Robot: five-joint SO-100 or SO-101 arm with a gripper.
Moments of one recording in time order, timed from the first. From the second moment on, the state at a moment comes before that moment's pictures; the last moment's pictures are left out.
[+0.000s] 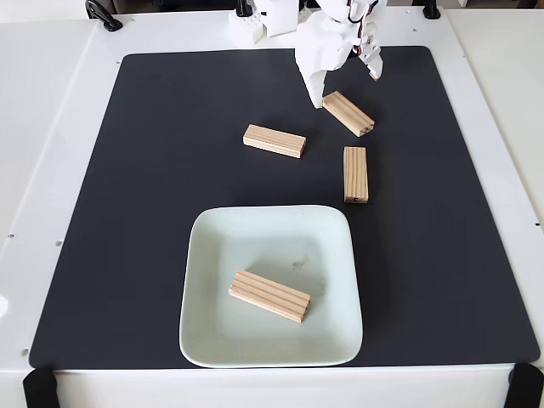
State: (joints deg) arm -30.4 95.4 114.5 72.3 -91.8
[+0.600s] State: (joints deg) arm -32.4 93.1 114.7 66.9 -89.7
